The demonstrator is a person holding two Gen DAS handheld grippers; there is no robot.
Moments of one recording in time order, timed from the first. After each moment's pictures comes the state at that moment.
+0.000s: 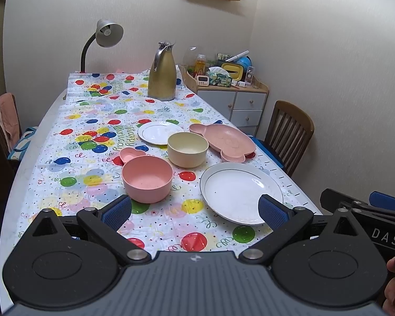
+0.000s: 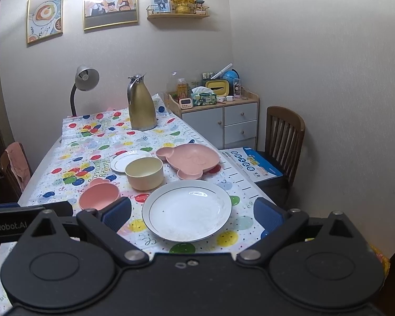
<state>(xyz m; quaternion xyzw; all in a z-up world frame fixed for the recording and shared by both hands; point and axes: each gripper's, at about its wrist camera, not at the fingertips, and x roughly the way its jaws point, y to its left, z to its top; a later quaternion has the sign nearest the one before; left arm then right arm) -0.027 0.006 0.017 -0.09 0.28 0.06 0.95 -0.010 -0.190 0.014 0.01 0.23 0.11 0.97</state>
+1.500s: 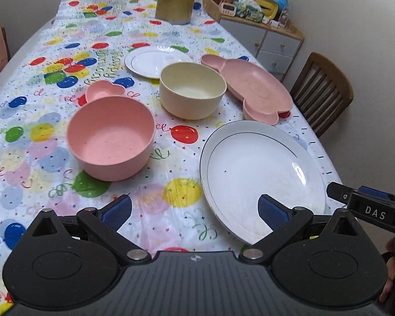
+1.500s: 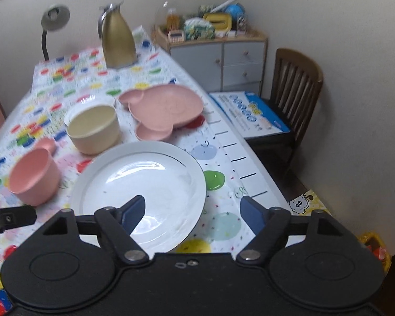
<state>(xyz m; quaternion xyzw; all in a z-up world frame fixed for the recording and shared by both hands) 0.152 0.012 -0.087 -0.15 0.44 0.08 0.88 0.186 -0.213 -0.076 -0.04 0.39 0.12 0.91</state>
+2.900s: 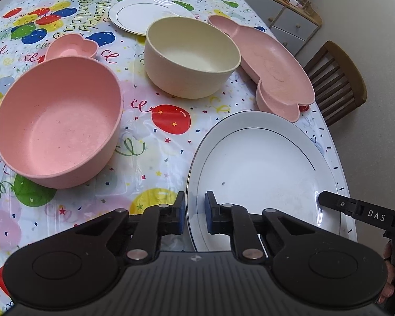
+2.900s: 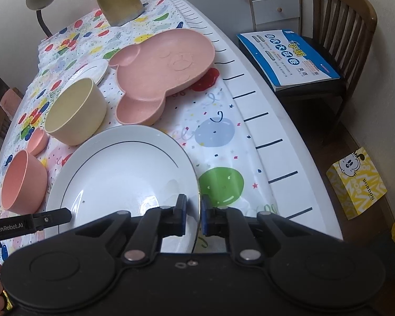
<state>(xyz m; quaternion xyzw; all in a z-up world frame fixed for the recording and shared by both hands) 0.226 0.024 -0.140 -0.23 0.50 0.07 0.84 0.294 -0.231 -0.123 0.03 0.51 0.20 0.84</state>
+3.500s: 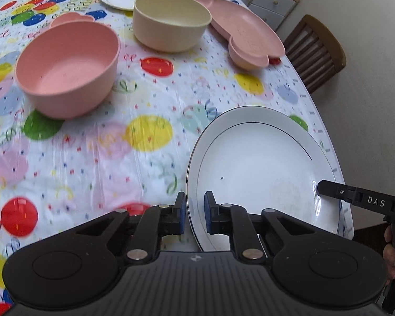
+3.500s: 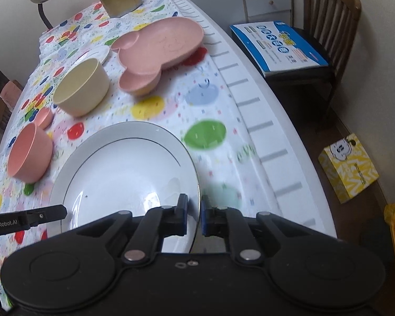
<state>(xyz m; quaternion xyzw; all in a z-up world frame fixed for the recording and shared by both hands) 0.153 -0.007 -0.132 -0.21 0.52 0.02 0.83 0.231 -0.263 -0.116 0.03 0.52 0.19 0.83</state>
